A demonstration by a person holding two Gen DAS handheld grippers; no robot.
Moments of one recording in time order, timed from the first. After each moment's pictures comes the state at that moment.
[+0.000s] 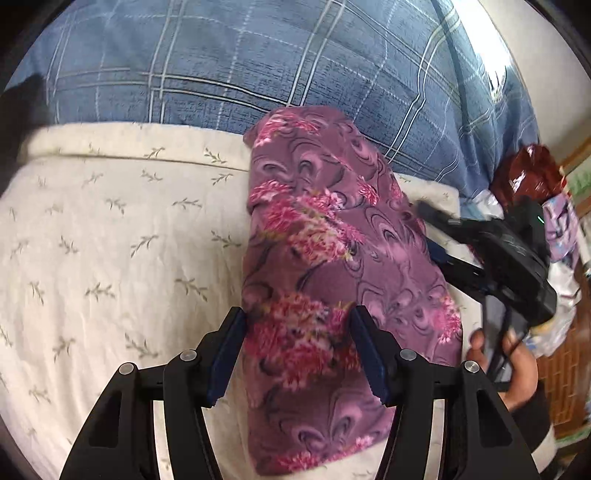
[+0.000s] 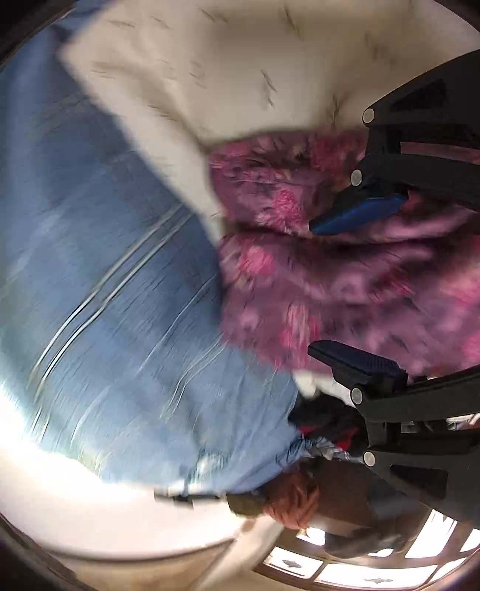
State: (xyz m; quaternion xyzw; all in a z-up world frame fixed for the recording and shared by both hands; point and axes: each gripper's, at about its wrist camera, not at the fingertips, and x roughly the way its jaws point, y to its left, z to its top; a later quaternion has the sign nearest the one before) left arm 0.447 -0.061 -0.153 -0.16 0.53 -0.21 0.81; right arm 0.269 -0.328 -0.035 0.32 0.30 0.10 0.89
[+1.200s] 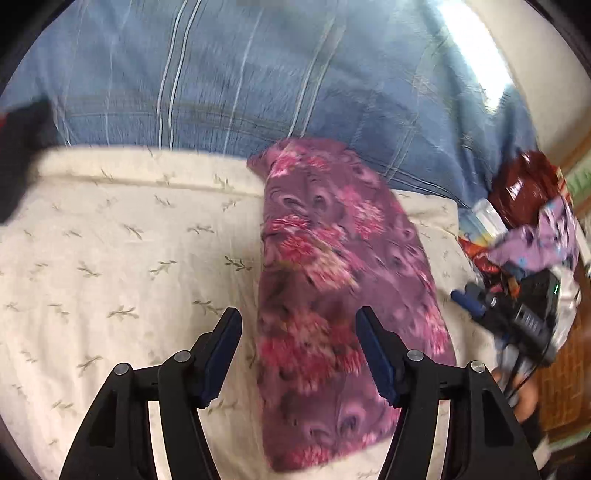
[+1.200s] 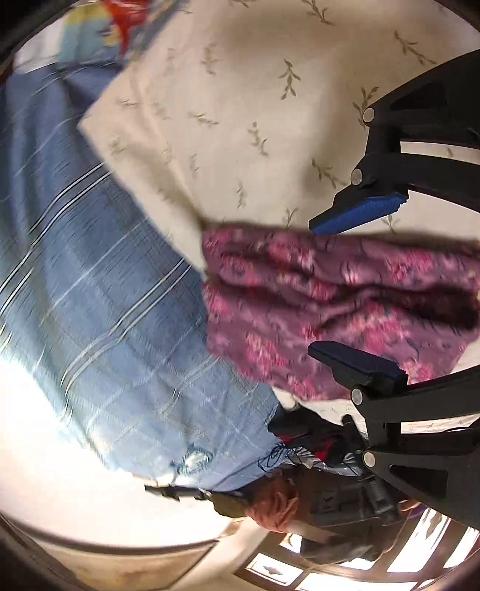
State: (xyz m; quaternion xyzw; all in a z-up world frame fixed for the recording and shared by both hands) left arm 0.456 -0.056 -0.138 -0.18 0.53 -0.22 0.80; right arm 0.163 -0.383 -0.040 0.27 0.29 0.08 0.91
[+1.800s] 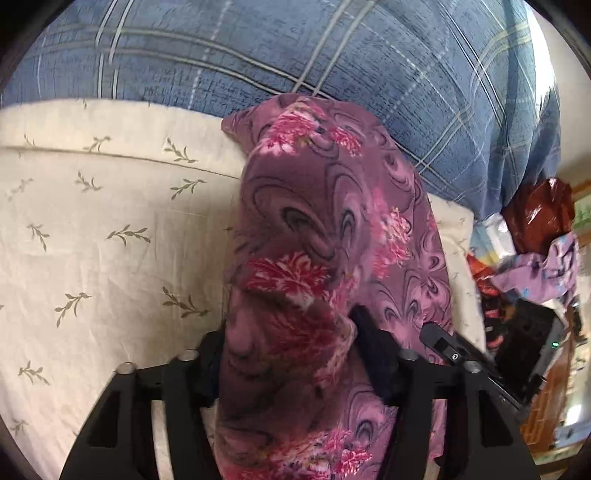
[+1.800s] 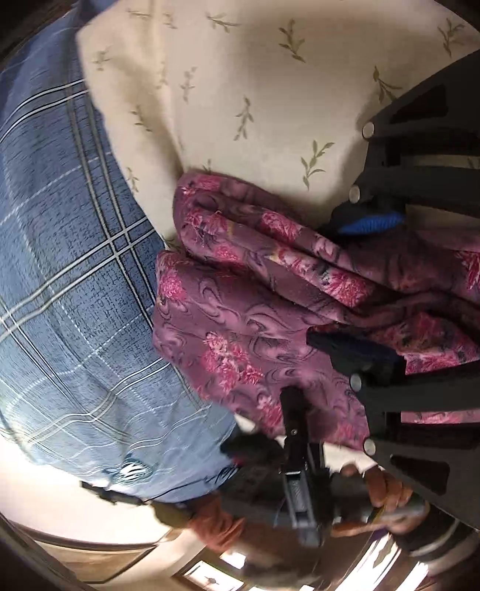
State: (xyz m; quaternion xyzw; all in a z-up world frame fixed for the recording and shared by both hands) left arm 0.544 -0.102 -0.212 -0.22 0.56 -0.23 0.76; right arm 0.223 -0.332 -0.060 0.16 0.33 0.10 0.93
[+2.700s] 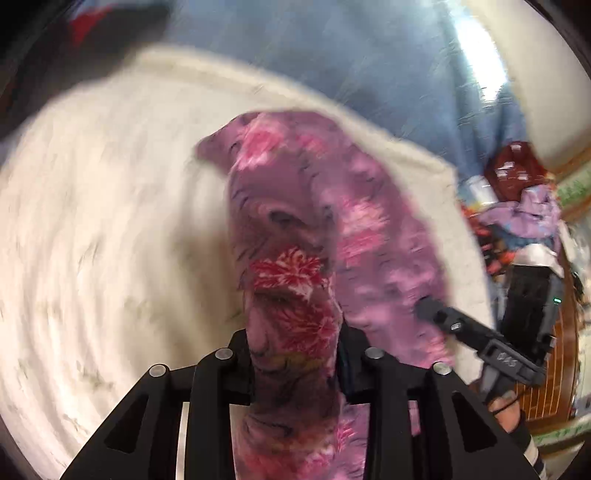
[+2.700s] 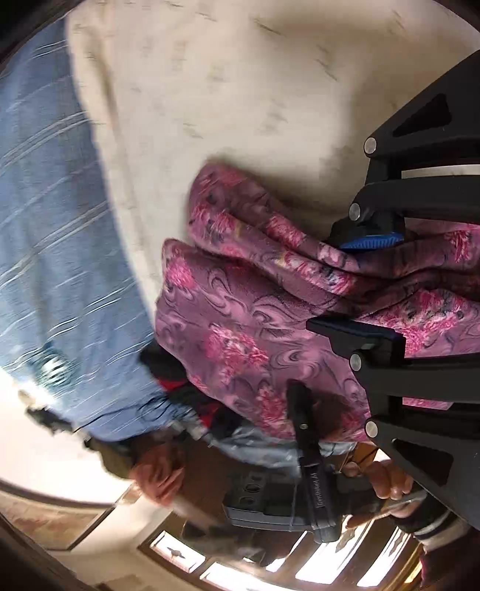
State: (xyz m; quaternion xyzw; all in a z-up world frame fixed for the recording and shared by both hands) left arm 0.279 0.075 -0.182 -0.23 0.54 -0.21 0.78; right arm 0.106 -0.180 -0.093 0.15 0.36 0.16 0.90
